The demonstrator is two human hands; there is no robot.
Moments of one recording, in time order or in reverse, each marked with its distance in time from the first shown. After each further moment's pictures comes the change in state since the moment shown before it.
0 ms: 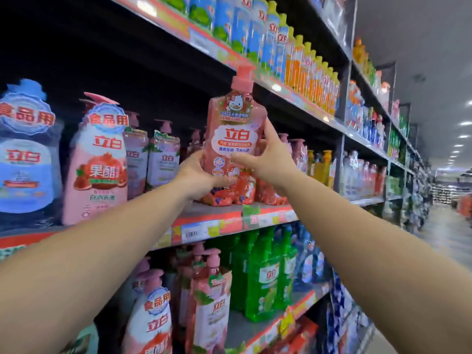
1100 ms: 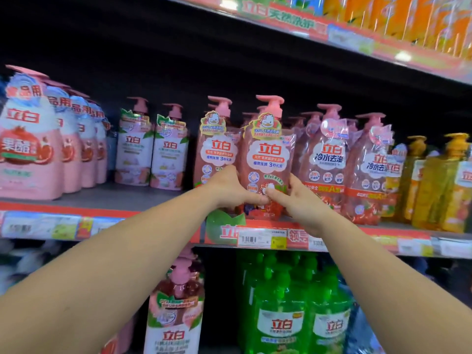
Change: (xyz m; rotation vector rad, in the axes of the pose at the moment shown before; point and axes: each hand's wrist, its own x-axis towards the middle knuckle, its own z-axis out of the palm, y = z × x) left_hand 0.099 -0.042 0.169 0.564 0.143 -0.330; right_hand 0.085 0.280 -0.049 0.449 -0.581 0.237
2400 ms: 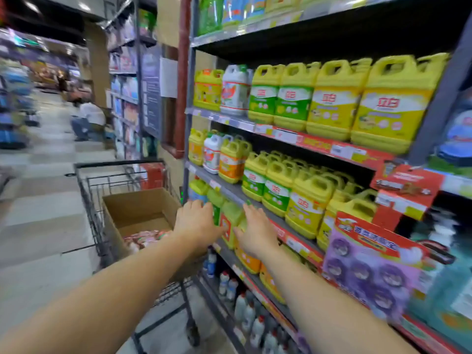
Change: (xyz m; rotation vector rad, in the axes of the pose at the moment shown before) left_hand -0.681 -0.327 -0.459 0.939 0.517 -1.057; right_hand -0.308 -0.231 0.798 -0.417 -0.717 -0.608
